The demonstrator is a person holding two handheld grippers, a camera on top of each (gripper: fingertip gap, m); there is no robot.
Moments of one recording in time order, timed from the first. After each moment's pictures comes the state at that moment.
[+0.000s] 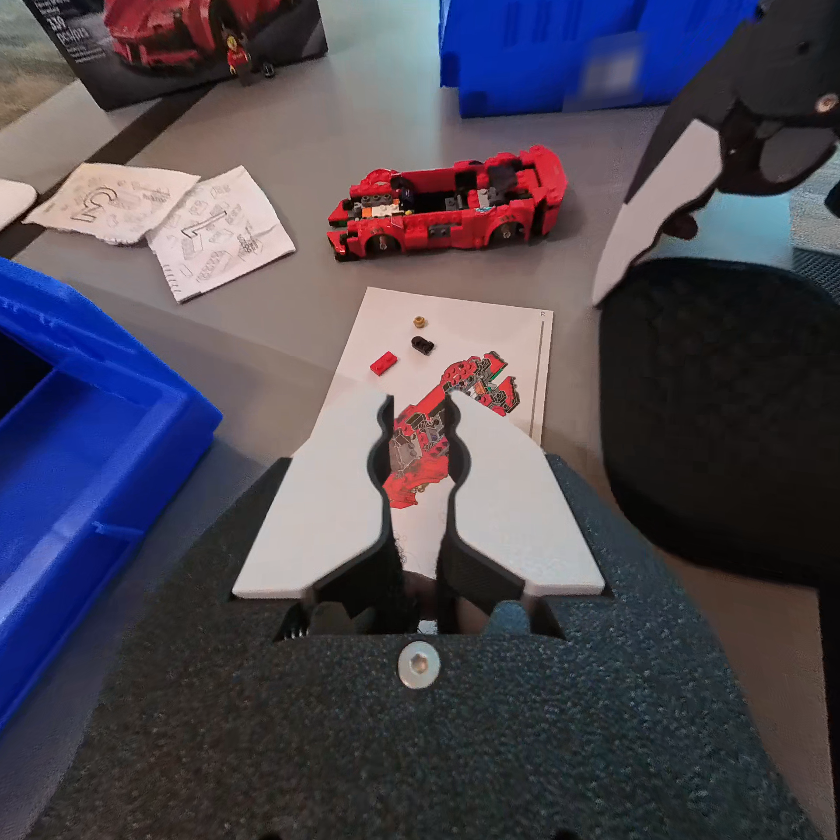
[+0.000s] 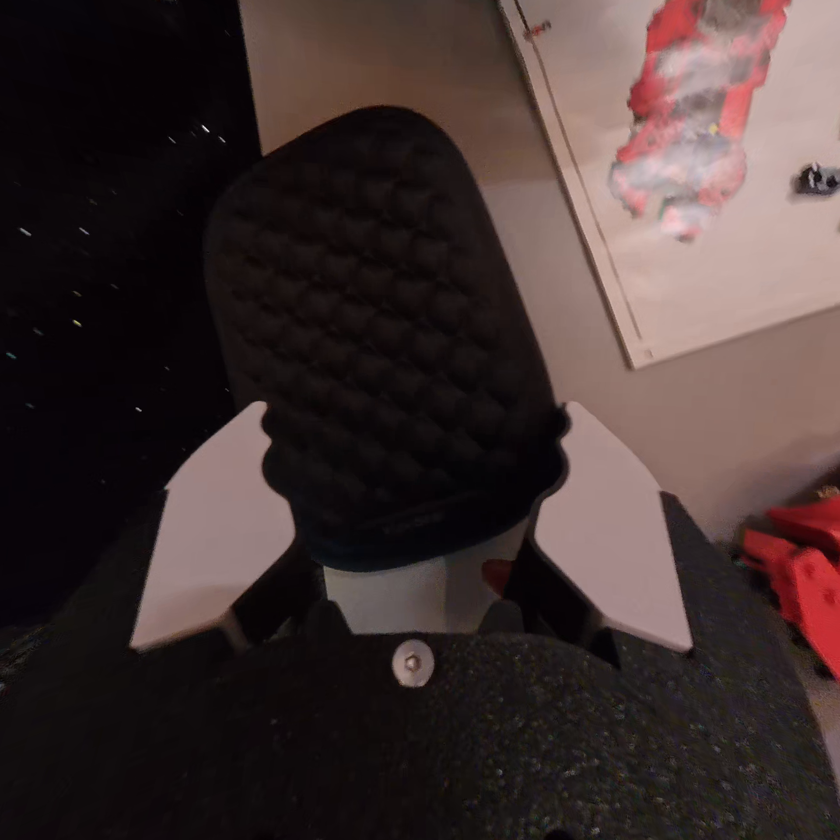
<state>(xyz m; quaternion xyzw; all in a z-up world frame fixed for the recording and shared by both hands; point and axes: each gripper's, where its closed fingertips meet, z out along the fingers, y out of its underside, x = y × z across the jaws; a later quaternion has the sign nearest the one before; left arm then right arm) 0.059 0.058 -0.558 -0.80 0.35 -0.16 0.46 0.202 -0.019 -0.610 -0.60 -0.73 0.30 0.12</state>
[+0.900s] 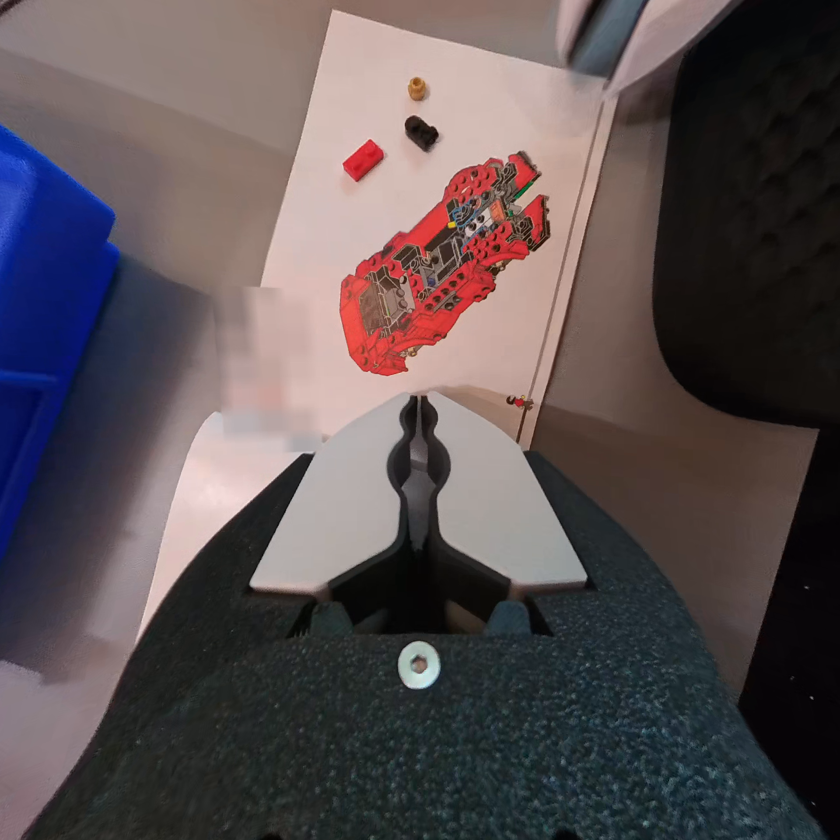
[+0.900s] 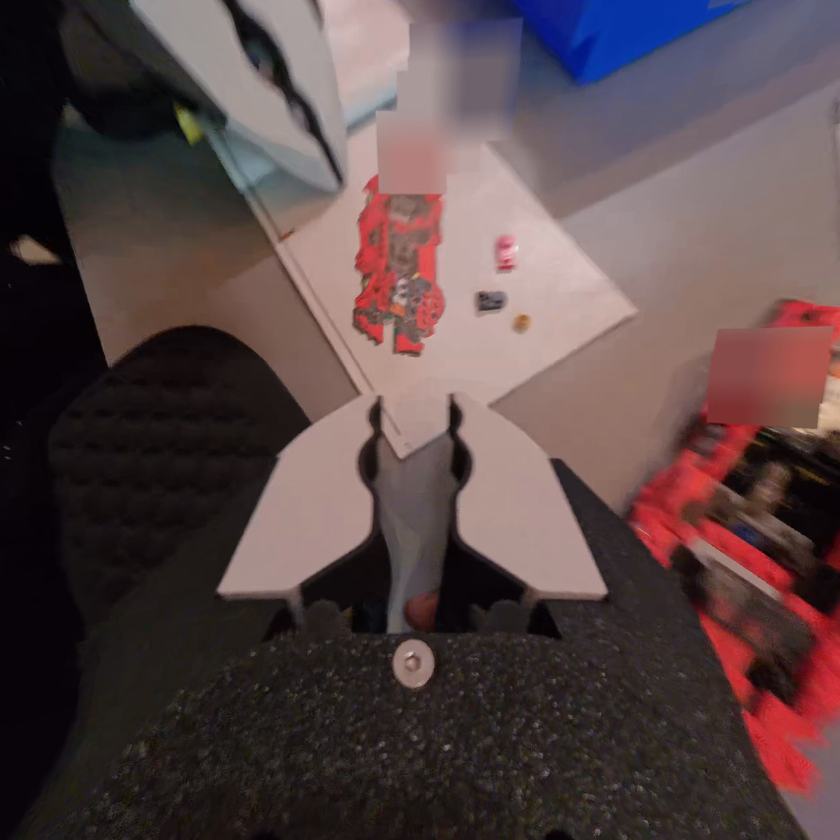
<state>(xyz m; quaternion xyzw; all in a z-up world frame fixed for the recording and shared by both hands) 0.016 0.013 -0.610 -0.87 0.39 -0.11 0.27 0.140 0.051 -0.593 -0.69 -0.60 0.32 0.24</state>
